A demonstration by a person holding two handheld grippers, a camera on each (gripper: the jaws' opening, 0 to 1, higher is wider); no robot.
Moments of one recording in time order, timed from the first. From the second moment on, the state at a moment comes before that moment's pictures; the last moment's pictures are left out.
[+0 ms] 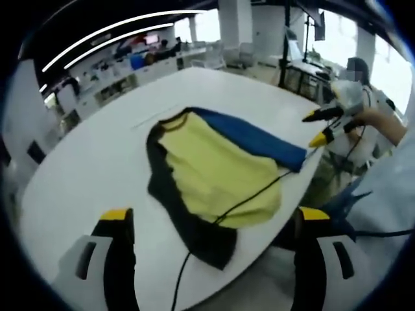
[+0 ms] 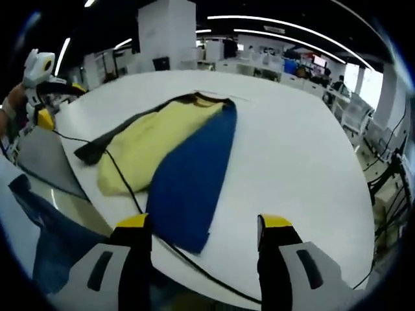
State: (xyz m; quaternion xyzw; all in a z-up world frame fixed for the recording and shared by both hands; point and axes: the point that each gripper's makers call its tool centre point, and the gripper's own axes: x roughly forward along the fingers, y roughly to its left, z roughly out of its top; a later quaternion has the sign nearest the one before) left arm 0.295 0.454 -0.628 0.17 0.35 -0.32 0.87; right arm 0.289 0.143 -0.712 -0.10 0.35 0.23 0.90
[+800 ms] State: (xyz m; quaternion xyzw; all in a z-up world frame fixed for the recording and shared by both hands) left arm 0.307 0.454 -0.622 0.17 0.34 -0.31 0.87; right arm 0.285 0.137 -0.741 -0.09 0.38 0.22 0.90
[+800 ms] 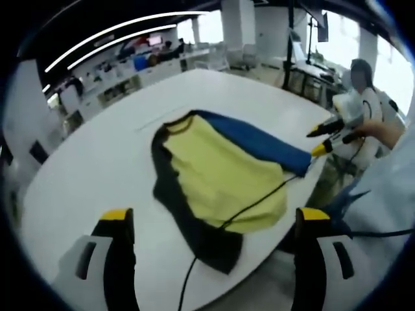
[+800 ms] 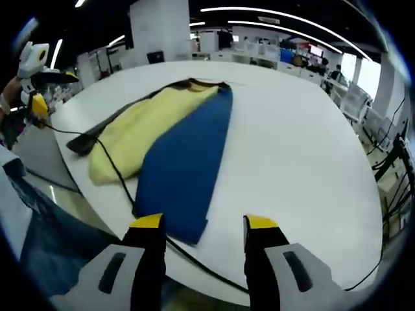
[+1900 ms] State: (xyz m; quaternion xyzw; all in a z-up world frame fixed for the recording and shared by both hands) left arm 0.308 0.461 -0.624 0.17 0.35 -0.31 0.87; right arm 0.279 0.142 -0.766 -0.07 0.40 0.21 0.89
